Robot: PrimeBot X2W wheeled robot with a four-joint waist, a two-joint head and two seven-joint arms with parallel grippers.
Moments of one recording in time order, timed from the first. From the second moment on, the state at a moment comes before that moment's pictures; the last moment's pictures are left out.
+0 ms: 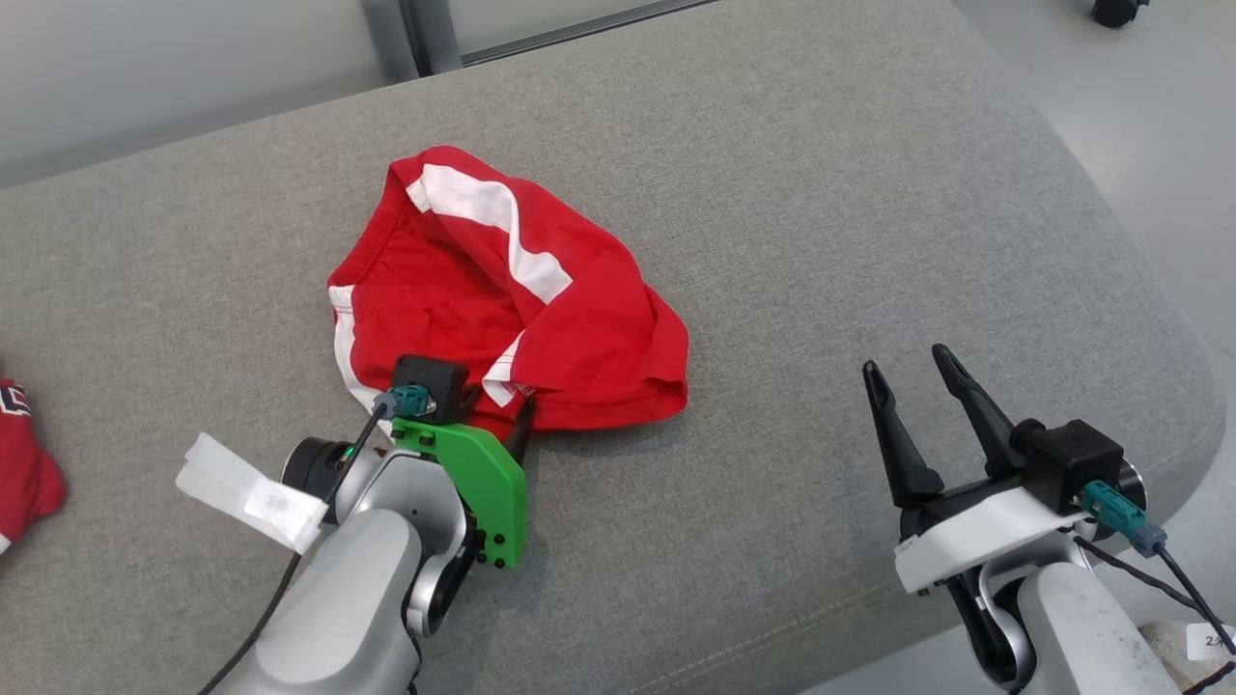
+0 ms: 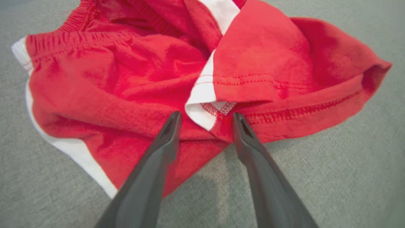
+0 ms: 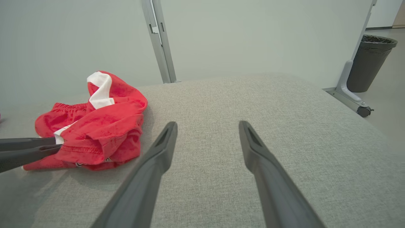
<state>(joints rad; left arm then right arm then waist) -0.44 0.08 -0.59 0.46 -0.49 0.07 0.17 -0.06 -0.06 0.19 0.17 0.15 0.11 -0.26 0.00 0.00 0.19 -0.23</state>
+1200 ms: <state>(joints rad) -0.50 0.05 -0.65 -0.01 -0.58 -0.05 0.12 -0.03 -0.06 0.16 0.17 0.15 0.11 -0.26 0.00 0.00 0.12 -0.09</state>
